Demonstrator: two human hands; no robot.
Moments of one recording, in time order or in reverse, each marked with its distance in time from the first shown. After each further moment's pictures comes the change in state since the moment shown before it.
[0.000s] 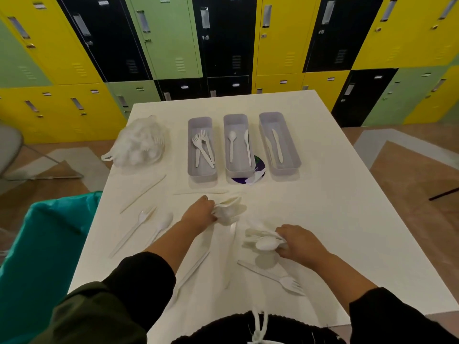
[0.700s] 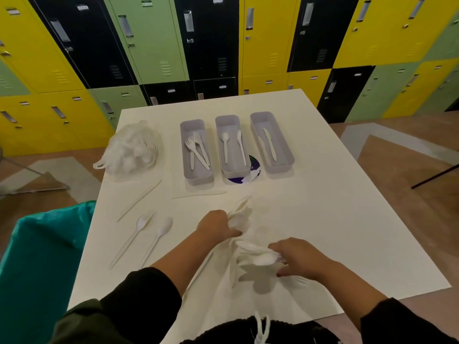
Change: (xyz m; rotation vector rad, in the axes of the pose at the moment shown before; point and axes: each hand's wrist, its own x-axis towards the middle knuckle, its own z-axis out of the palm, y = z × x) left_hand -0.019 0.035 0.006 0.015 -0.115 0.005; right_hand -0.029 -0.029 -0.003 -0.016 -0.181 -0.112
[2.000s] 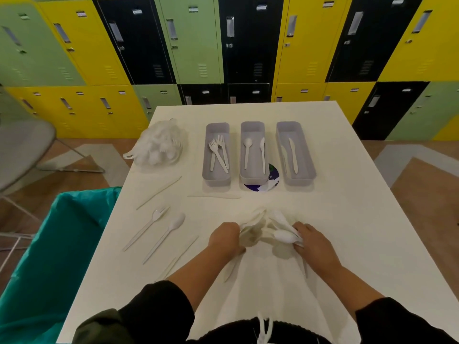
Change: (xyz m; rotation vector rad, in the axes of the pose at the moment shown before) left_hand -0.010 0.015 0.022 -0.074 0.061 -0.156; right_hand 0.032 0.046 -0.005 0.208 0.339 0.243
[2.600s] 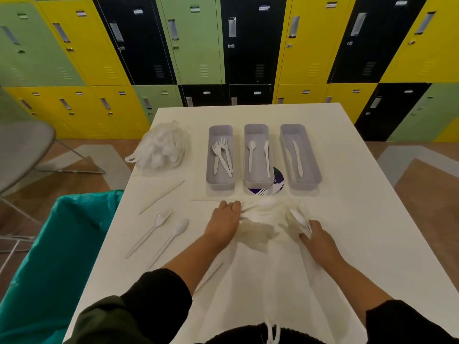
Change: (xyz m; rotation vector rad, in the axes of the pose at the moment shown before) left_hand 0.031 -0.024 -0.022 0.221 0.342 0.273; right_hand 0.018 -0.015 -0.009 0.327 0.002 0.298
